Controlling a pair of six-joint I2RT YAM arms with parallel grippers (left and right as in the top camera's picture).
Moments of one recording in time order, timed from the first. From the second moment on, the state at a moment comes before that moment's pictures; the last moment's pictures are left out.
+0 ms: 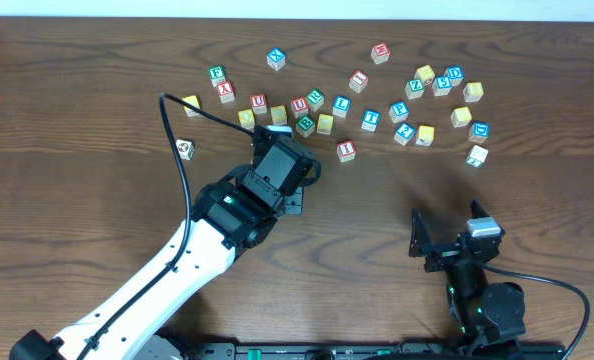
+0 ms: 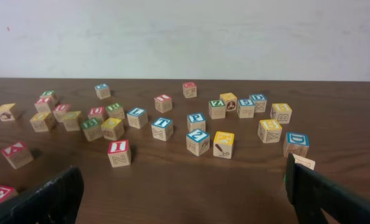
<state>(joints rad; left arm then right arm) -0.69 1.36 1.09 -0.74 -0.26 -0.54 0.23 0.01 0.01 -0.07 0.06 0.09</state>
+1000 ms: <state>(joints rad) -0.69 1.36 1.09 -0.74 -0.26 -0.54 0.23 0.01 0.01 -0.07 0.06 0.09</state>
